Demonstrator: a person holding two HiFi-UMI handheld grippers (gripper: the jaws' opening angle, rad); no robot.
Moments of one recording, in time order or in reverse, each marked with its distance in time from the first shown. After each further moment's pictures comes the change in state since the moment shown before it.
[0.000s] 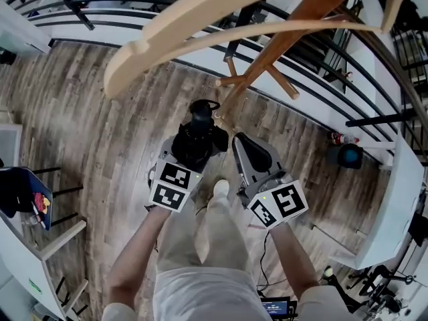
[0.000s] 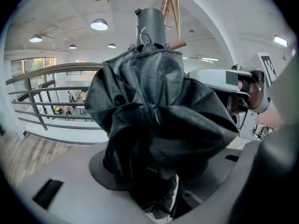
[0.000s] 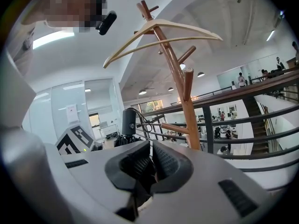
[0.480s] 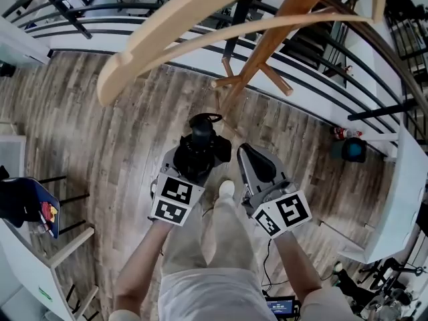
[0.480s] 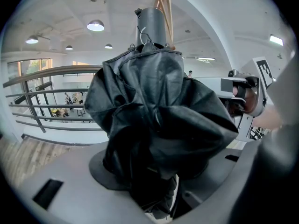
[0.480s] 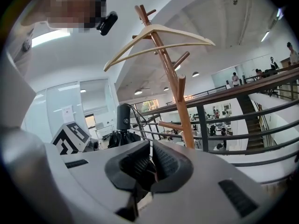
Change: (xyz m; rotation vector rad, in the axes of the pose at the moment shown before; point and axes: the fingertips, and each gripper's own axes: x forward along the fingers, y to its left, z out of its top) left arm -0.021 -0.024 0.000 0.027 0.000 -0.028; right arm -0.029 0.004 -0.005 0.036 0.007 -0.053
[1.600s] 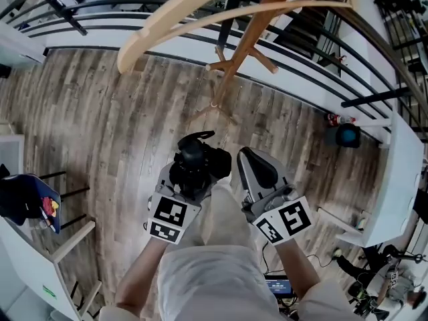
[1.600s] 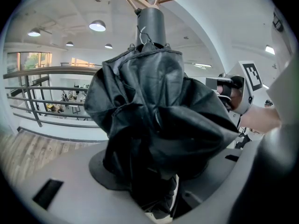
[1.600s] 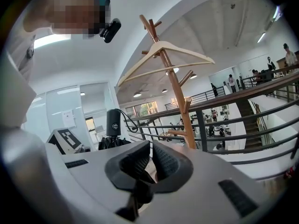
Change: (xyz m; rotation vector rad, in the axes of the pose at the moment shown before) left arm -0.086 -0.064 -0.009 -0.039 -0.023 -0.069; right arm -0.063 0.054 0.032 0.024 -0.020 -0.022
